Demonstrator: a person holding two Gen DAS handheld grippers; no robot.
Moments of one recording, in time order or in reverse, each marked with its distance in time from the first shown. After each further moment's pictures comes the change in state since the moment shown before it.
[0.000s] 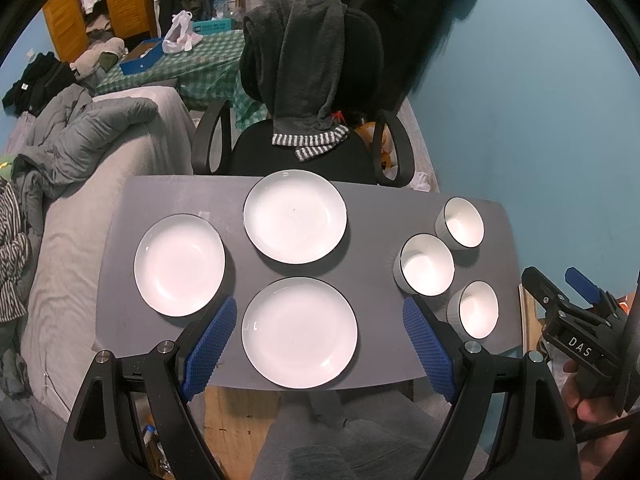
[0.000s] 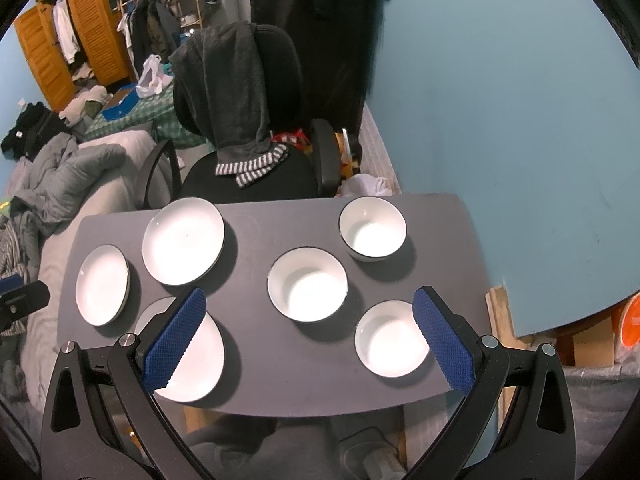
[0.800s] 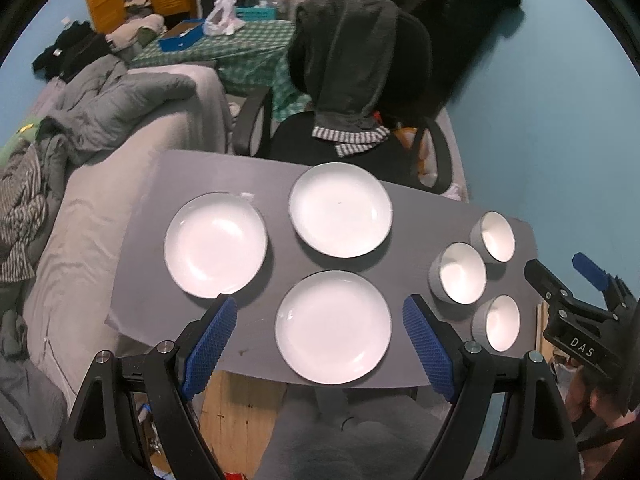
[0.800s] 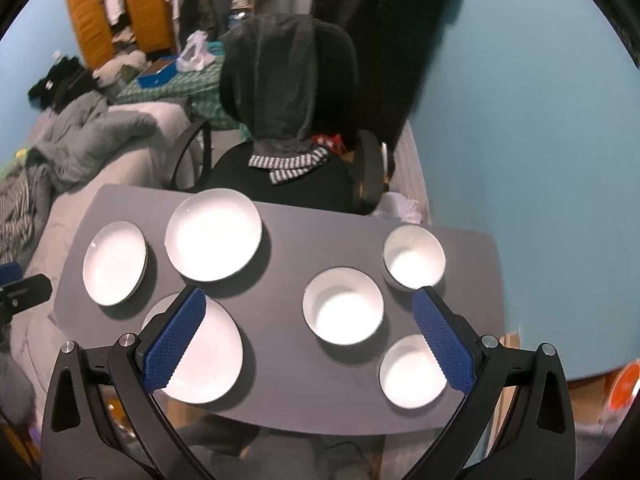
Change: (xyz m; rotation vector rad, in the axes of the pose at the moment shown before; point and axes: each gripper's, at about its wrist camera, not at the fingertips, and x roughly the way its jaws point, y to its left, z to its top) left arm 0.011 0.041 -0.010 -0.128 0.010 0.075; right arm 0.025 0.061 0.028 -0.222 0.006 0.056
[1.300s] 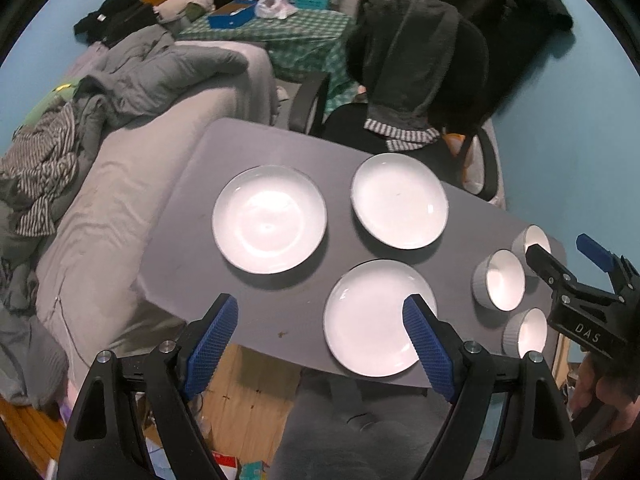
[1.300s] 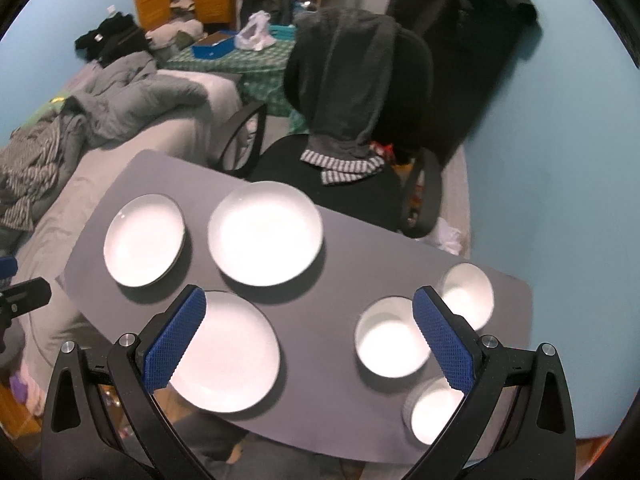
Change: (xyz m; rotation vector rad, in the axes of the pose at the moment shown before) left arm 0.009 0.055 -0.019 -0.127 0.022 0.099; right arm 0.037 0.062 0.020 -0.172 0.025 0.112
